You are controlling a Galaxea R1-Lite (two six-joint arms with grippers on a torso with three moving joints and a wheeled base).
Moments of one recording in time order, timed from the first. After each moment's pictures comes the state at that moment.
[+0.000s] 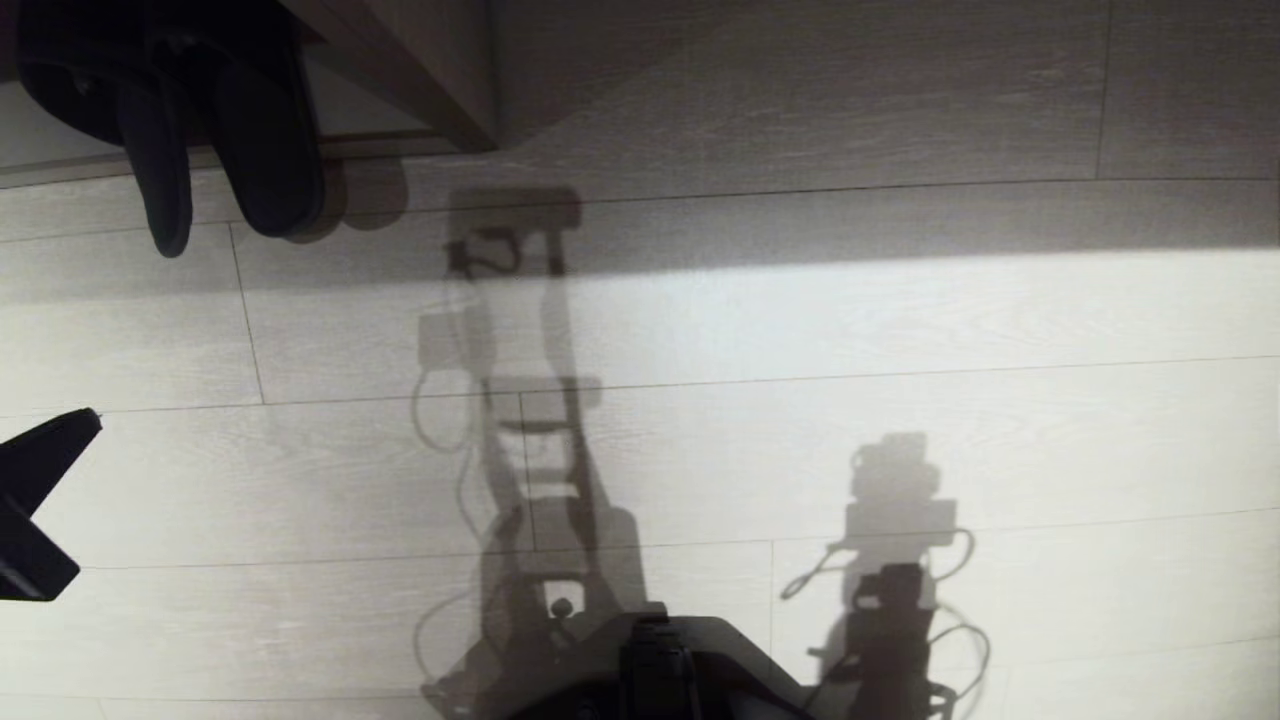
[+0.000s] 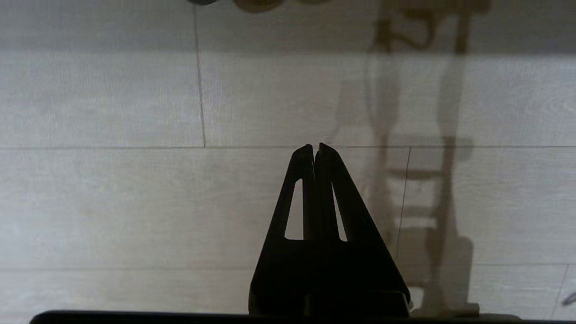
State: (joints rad) left arm -0.07 0.84 -0.33 -0.67 0.07 -0.05; right arm 0.00 0.00 0.00 0.00 0.01 0.01
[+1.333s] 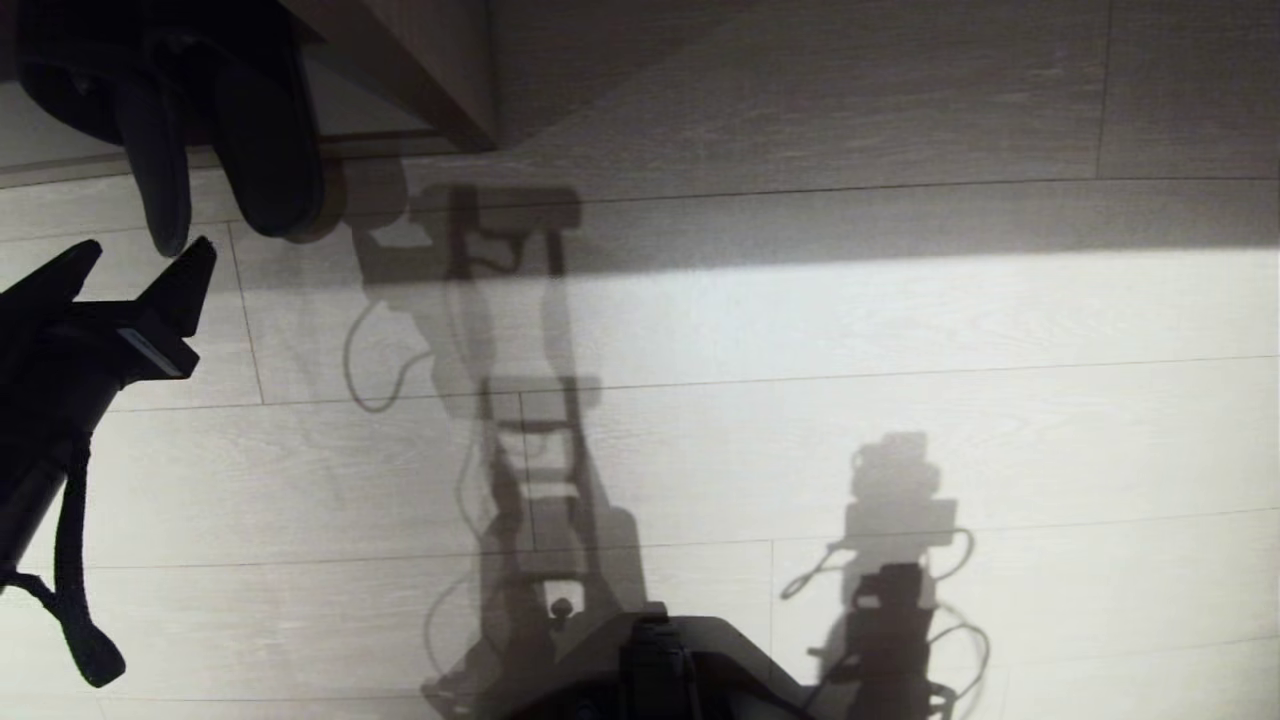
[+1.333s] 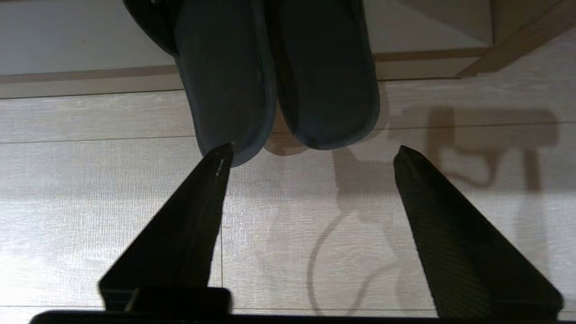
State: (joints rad) left arm 0.02 1.43 -0.41 -1.50 0.04 0.02; right arm 0.00 0.00 0.00 0.00 0.01 0.01
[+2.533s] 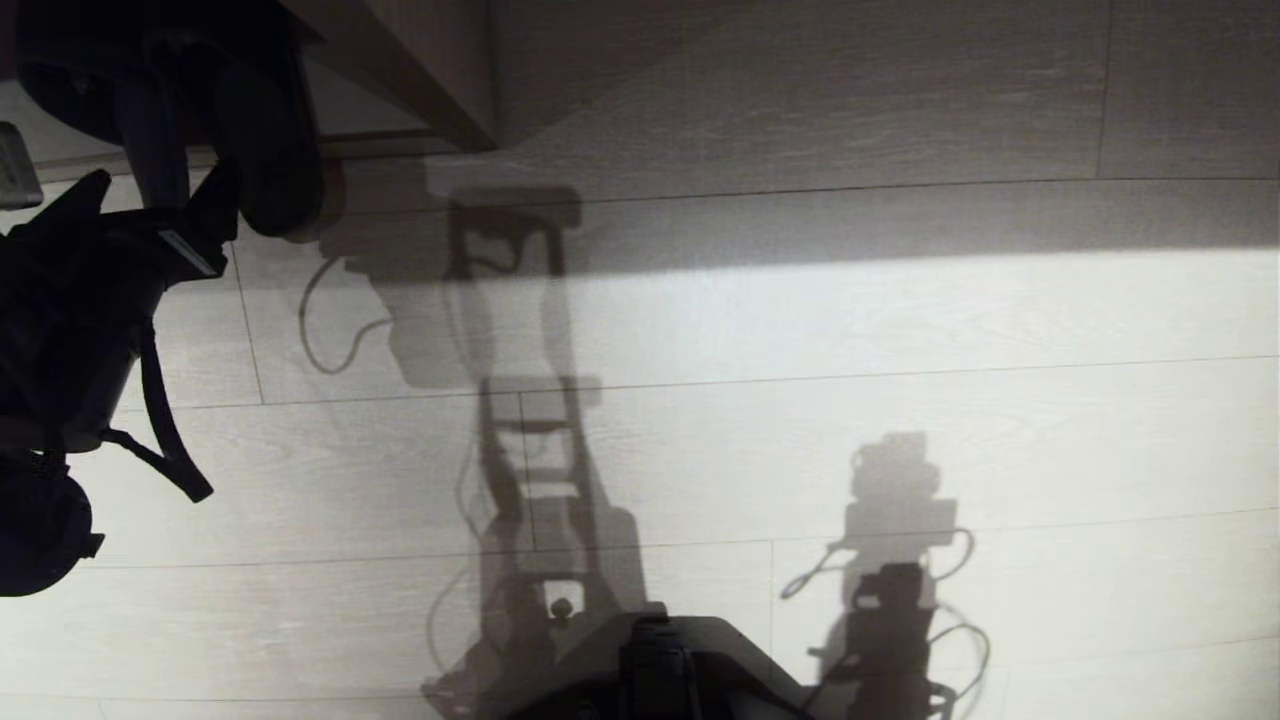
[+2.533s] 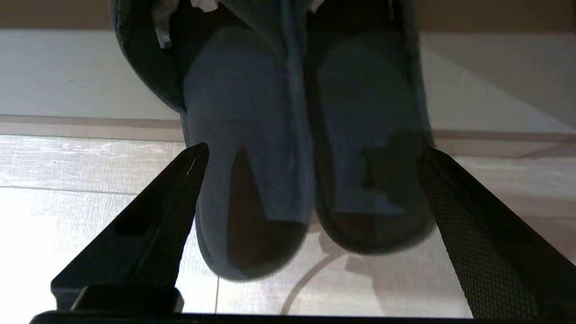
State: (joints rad) left arm 0.08 1.67 -0.75 -1.52 0.05 -0.06; right arm 0.00 0.00 0.00 0.00 0.01 0.01
